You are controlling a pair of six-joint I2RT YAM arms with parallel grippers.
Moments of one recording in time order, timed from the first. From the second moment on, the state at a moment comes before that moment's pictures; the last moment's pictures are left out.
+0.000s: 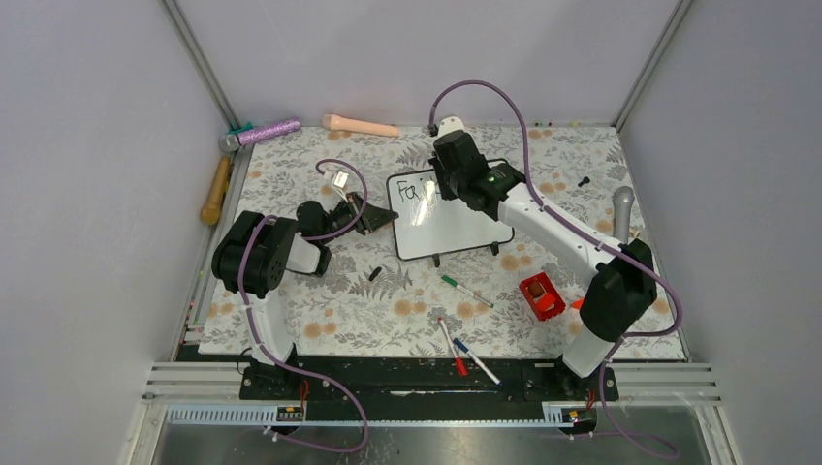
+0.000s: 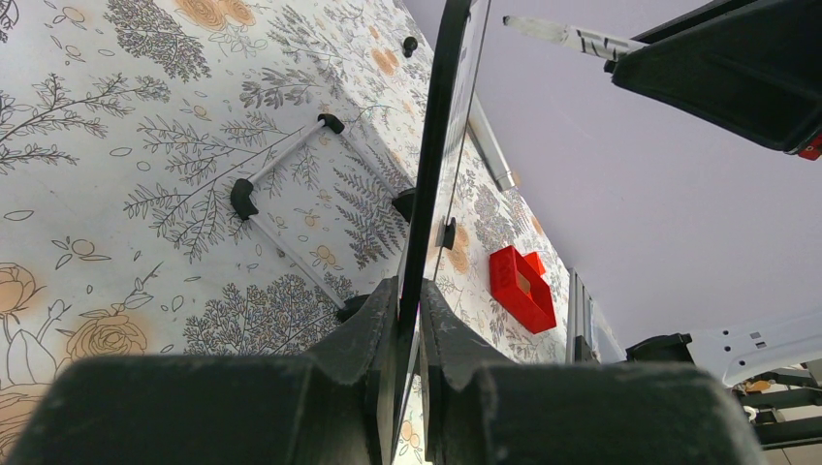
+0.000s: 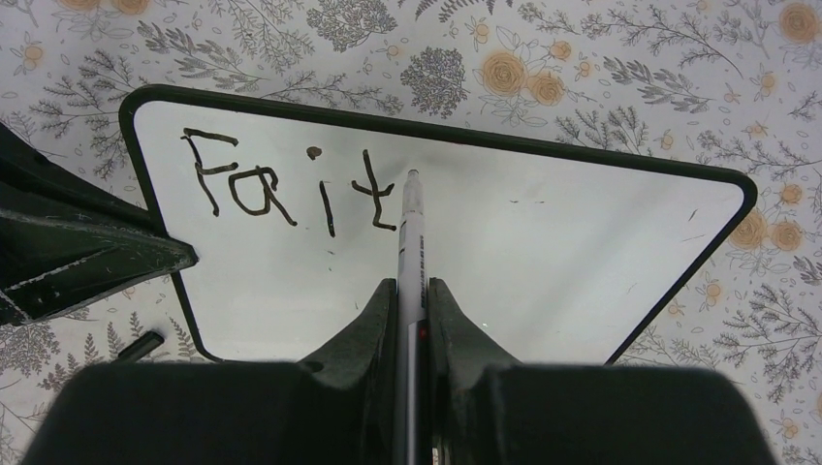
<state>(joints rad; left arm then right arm) -0.21 1.92 0.63 1.34 0.81 -0.89 0.69 1.69 1.54 -0.54 0.35 0.16</state>
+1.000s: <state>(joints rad) -0.21 1.92 0.63 1.34 0.81 -0.89 0.69 1.74 1.59 -0.57 0.35 0.16</state>
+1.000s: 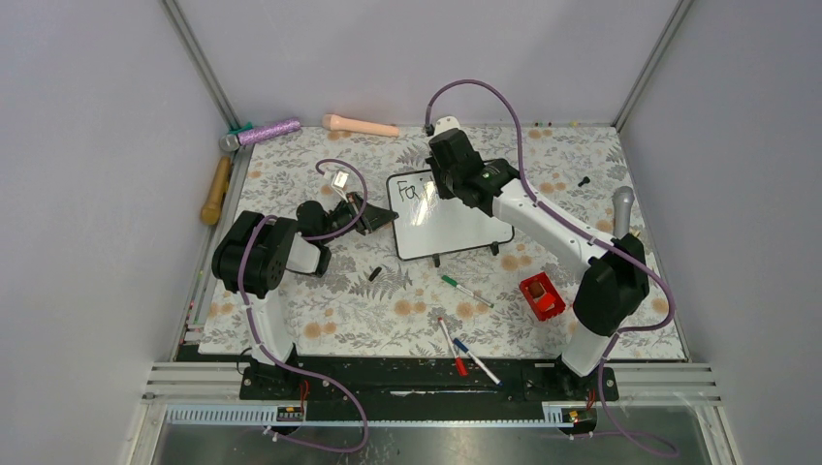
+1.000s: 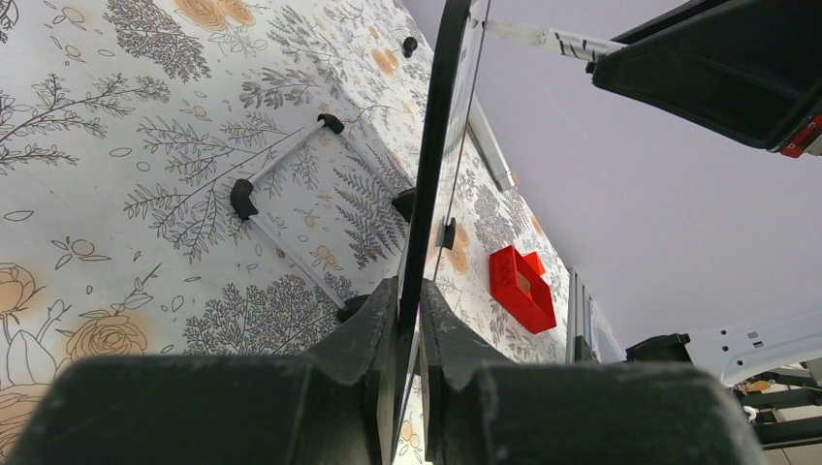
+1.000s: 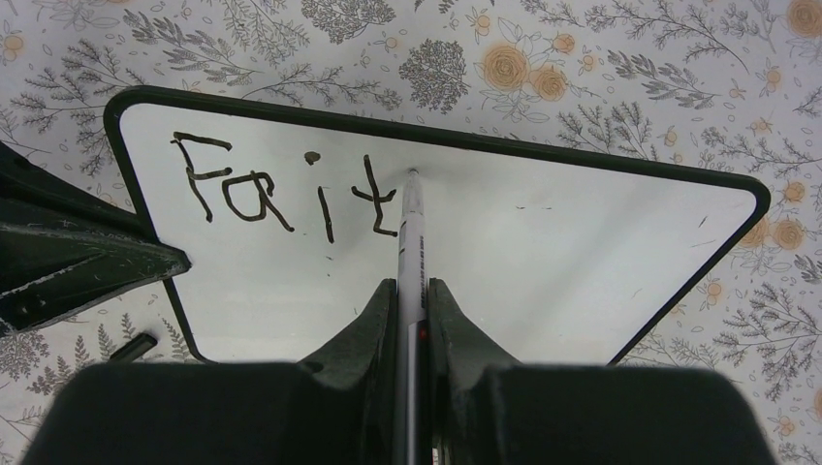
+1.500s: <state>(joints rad) -0.21 1.92 0.63 1.34 0.81 -0.90 0.69 1.72 1.52 -0.58 0.32 0.16</state>
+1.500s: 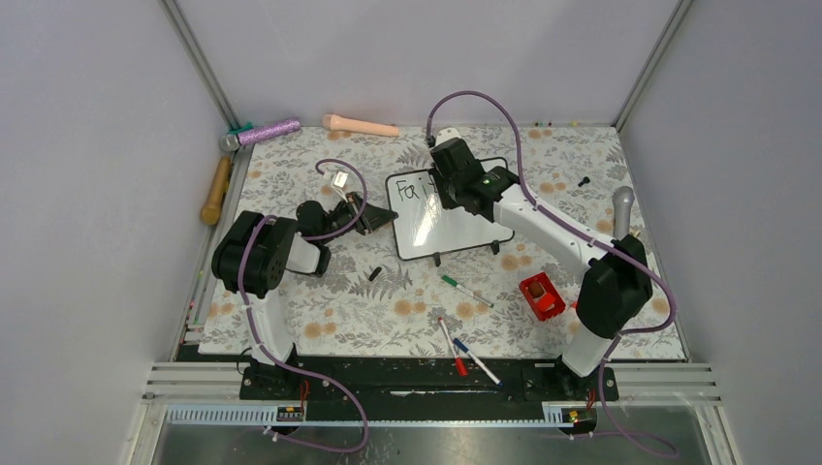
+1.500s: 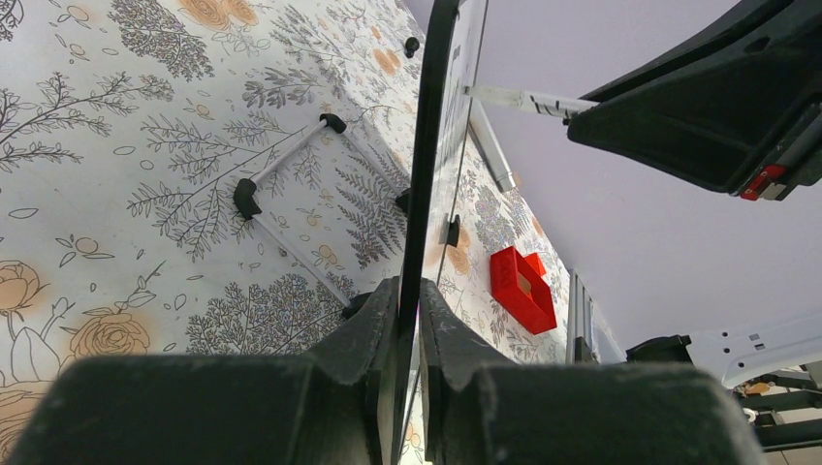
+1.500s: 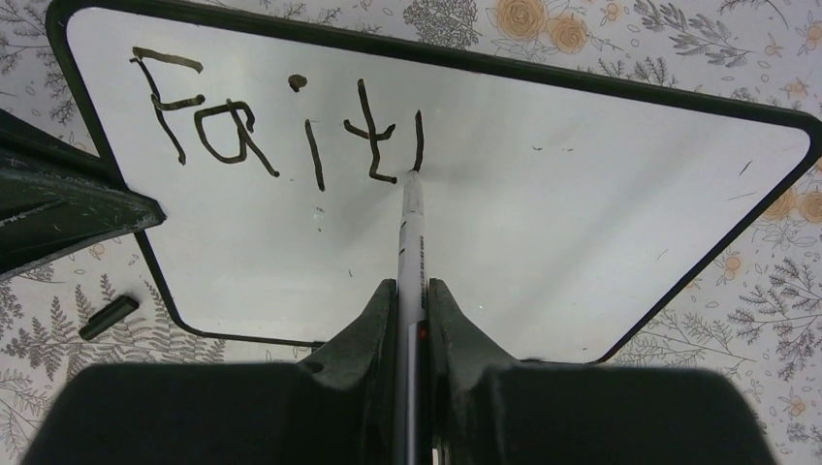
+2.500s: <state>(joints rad) -0.21 1.92 0.63 1.34 0.81 -0.89 0.69 1.71 1.53 -0.59 0.30 0.17</state>
